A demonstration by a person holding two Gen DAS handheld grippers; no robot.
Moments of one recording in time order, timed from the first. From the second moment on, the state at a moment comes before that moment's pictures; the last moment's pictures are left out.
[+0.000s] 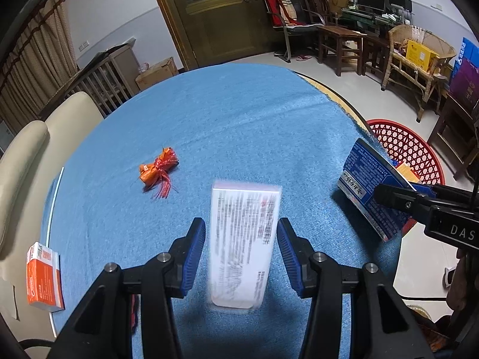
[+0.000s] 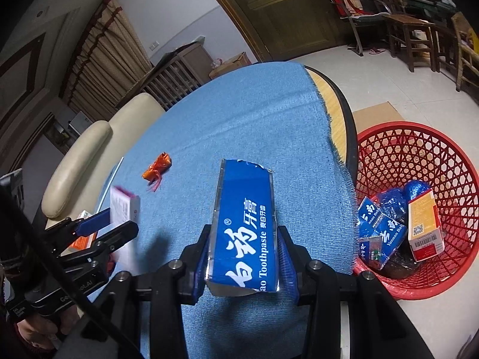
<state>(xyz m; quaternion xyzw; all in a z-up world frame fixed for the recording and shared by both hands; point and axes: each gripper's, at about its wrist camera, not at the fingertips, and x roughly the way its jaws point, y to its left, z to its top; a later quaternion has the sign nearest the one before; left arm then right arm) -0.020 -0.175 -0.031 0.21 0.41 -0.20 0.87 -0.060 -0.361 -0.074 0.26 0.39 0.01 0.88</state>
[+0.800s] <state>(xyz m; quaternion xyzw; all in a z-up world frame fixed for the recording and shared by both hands) 0.000 -0.146 -0.057 0.13 0.48 -0.26 0.83 -0.041 -0.350 -0.090 0.22 0.46 -0.01 0.86</state>
